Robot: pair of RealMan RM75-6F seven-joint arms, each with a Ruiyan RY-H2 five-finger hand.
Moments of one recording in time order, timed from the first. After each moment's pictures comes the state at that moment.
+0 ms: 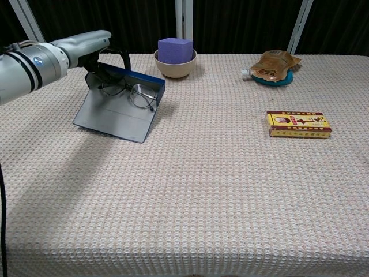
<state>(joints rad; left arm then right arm) -0.91 -1.70 -0.19 -1.05 1.05 0.91 -0.02 0.12 -1.08 0.07 -1.53 -1.46 1.39 0.18</state>
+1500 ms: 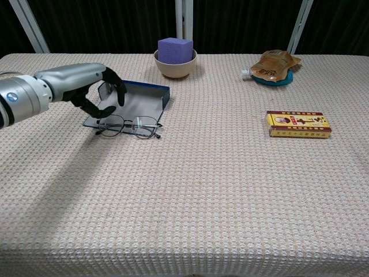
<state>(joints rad) -0.76 -1.60 -0.15 -1.37 1.07 0.91 0.24 0.13 -1.09 0.07 -1.51 -1.47 1.38 0.20</state>
